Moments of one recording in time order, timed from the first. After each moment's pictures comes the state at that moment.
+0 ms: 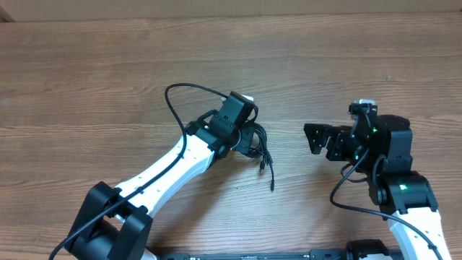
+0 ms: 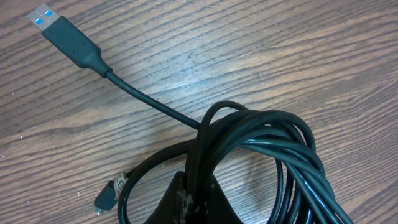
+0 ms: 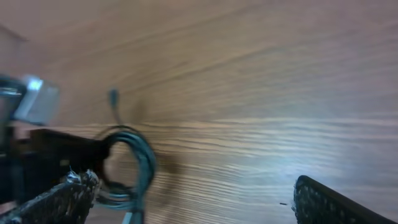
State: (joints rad) left arm -0.64 1.66 1.09 -0.47 -0.04 -0.31; right arm 0.06 0.94 0.73 -0.48 -0.37 0.28
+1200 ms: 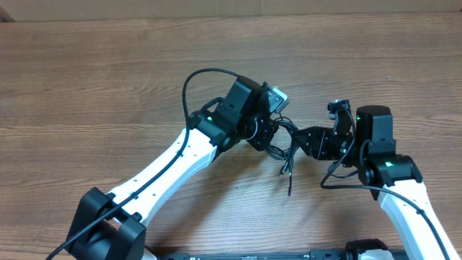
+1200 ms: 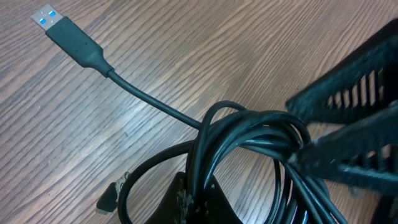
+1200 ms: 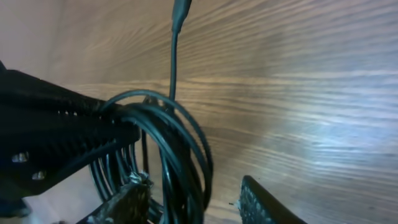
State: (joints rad) left arm -0.66 1.65 1.24 -0.46 0.34 -0.03; right arm 0.09 1.13 0.74 -0.48 -0.60 0.31
